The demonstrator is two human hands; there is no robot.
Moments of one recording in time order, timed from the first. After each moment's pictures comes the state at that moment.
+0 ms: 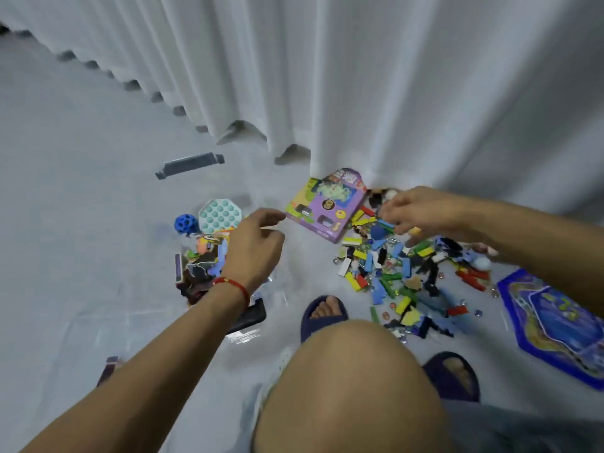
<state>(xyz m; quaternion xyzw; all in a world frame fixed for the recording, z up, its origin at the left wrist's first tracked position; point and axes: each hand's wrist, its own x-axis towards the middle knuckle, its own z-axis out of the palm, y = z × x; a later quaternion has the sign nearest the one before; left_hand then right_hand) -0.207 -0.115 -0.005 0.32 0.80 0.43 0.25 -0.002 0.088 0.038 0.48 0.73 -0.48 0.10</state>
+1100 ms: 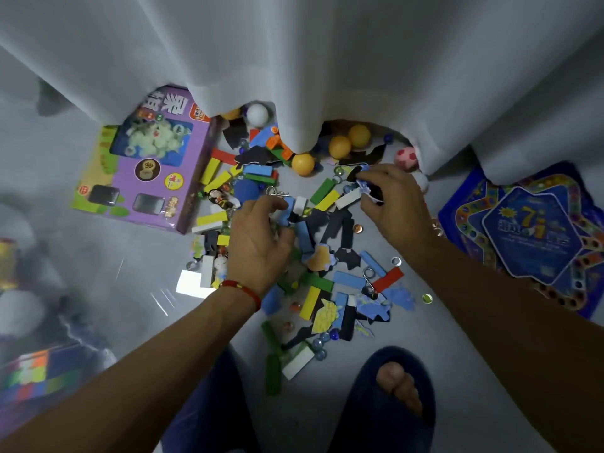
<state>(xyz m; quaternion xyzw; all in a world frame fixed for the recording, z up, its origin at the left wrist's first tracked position) -0.036 0.113 -0.251 0.55 0.76 0.26 0.25 0.185 0.219 -0.284 0.55 0.79 -0.21 -0.19</state>
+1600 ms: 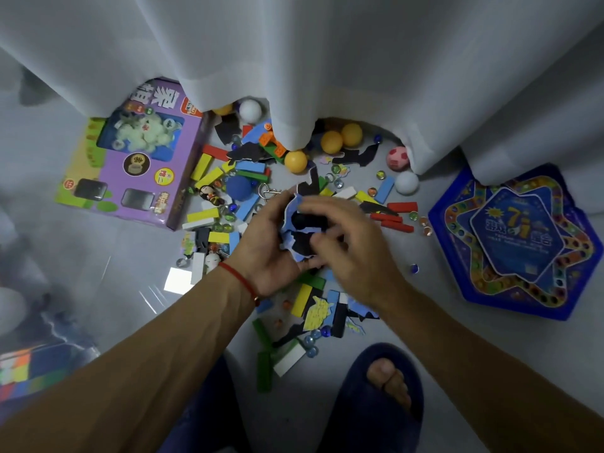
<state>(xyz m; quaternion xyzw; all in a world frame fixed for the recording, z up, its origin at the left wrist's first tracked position) -0.013 0.125 -0.220 -0.05 0.38 0.42 0.82 0.135 0.133 -0.206 0.48 0.72 -0.43 -0.25</state>
